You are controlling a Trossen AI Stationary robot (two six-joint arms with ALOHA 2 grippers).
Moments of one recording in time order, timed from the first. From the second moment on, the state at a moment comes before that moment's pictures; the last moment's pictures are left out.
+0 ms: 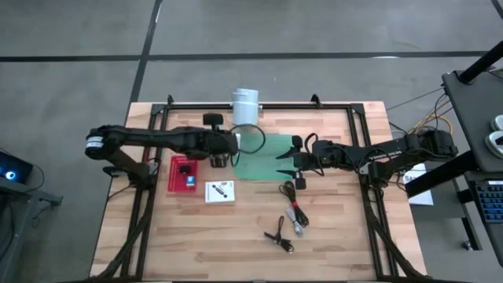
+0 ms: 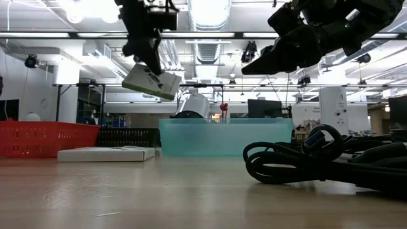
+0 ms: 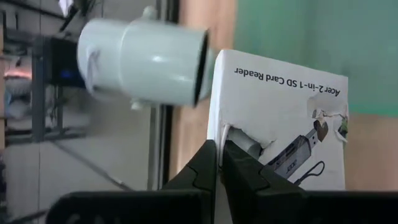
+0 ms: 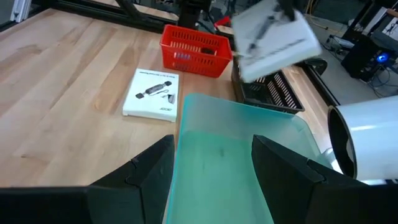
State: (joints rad) left arm 0.05 1.48 1.31 -0.93 -0.67 0.19; right arm -0.06 1.28 0.53 0.40 -0.02 -0.21
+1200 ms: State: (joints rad) left arm 0.43 1.46 1.13 -0.77 -0.41 0.45; right arm -0.06 1.28 0.50 0.40 -0.02 -0.18
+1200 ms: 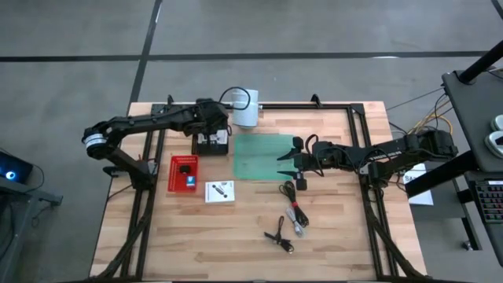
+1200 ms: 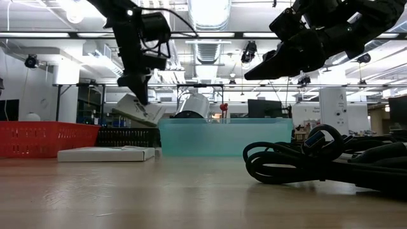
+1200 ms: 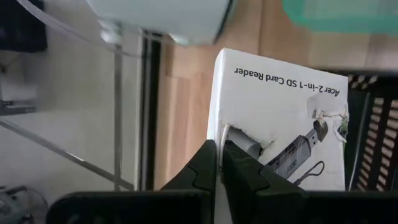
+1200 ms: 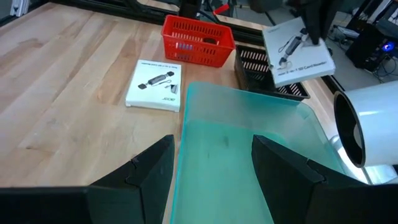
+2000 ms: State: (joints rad) left arm 0.47 1.46 1.00 -0.68 -0.29 0.40; right arm -0.06 1.28 0.50 0.40 -0.02 -0.18
